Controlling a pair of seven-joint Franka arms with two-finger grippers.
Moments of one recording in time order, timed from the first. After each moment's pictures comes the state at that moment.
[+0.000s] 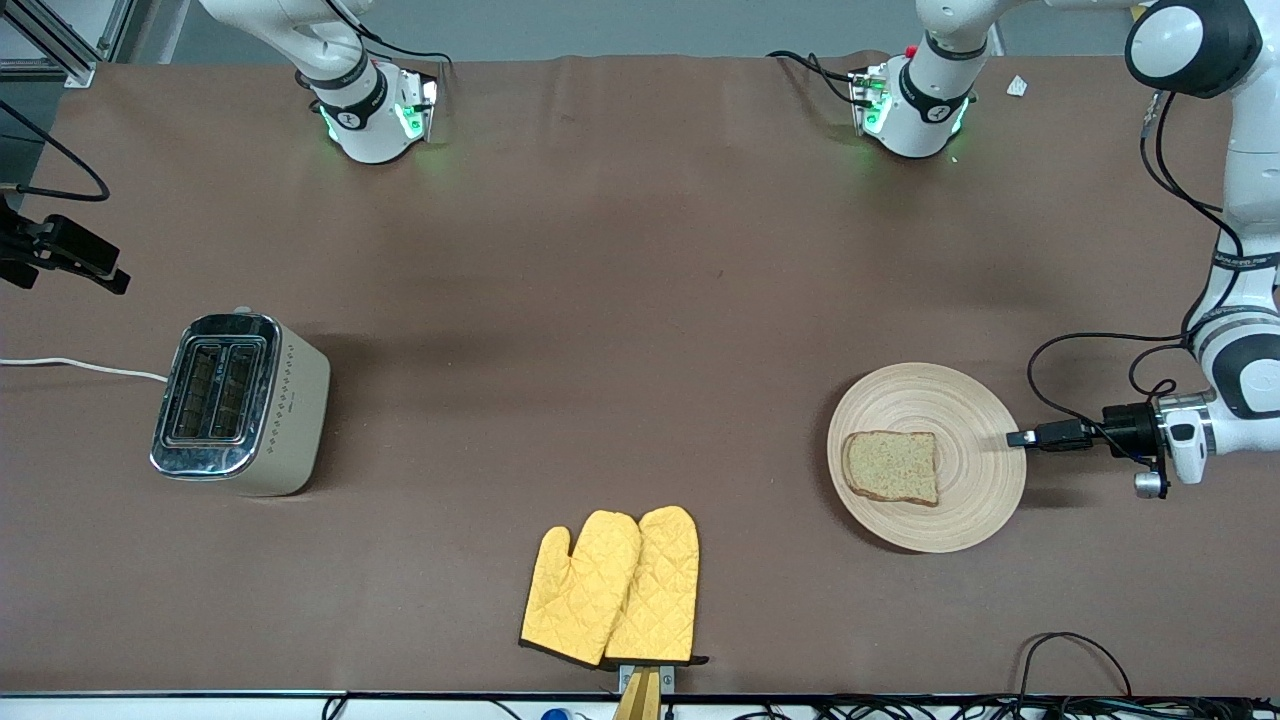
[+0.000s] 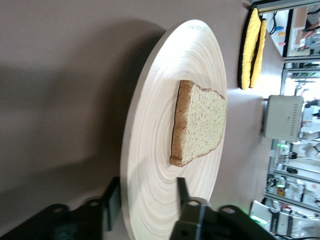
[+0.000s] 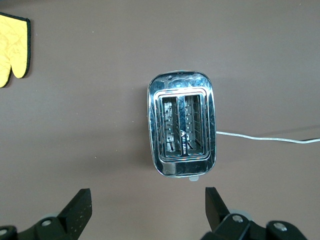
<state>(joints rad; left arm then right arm) 0.53 0.87 -0.23 -1.44 -0.70 1.80 0.69 0.10 0.04 -0.14 -1.46 0.00 1.54 0.03</state>
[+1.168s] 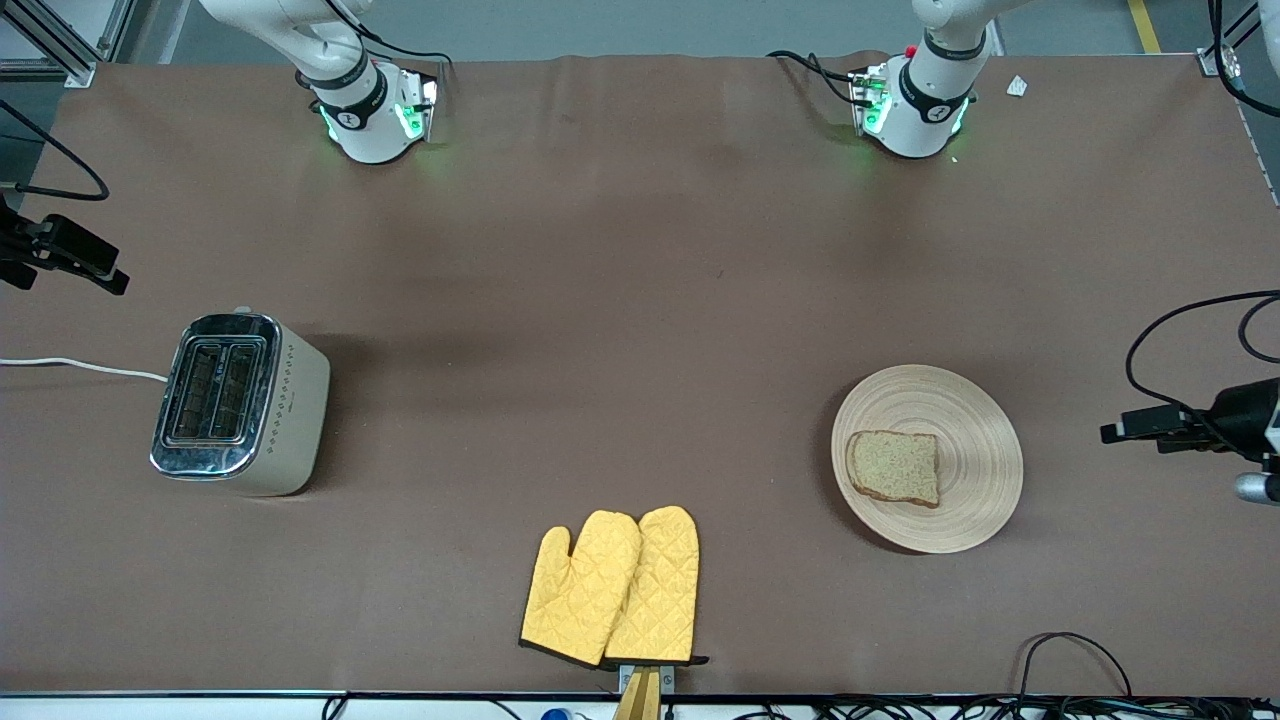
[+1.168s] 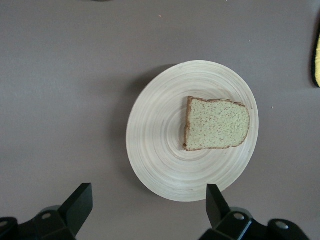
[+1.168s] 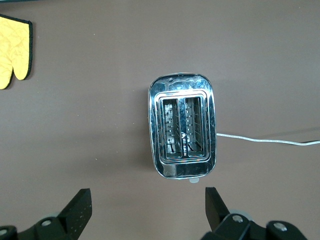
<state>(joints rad) 0.33 0.53 -0.25 -1.31 -0.13 1.74 0.19 0.10 0.04 -0.14 -1.46 0.00 1.54 0.03</state>
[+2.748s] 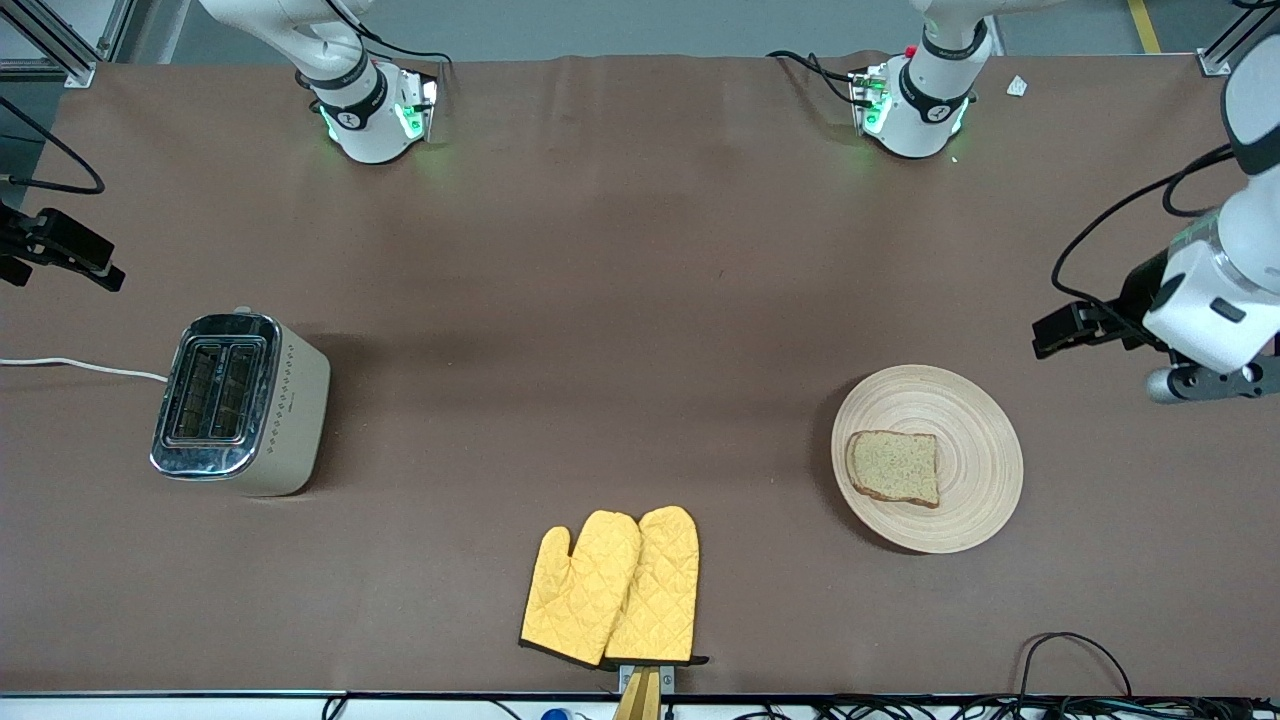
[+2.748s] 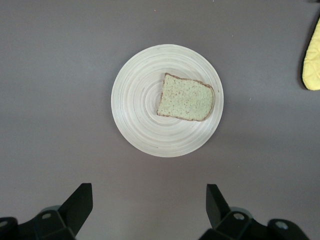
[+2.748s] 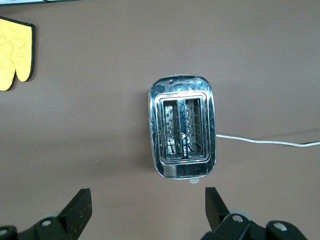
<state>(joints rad) 0.04 0.24 -0.23 -1.31 0.06 1.52 -0.25 0.10 0.03 -0.14 -1.45 0.00 1.55 0.03</state>
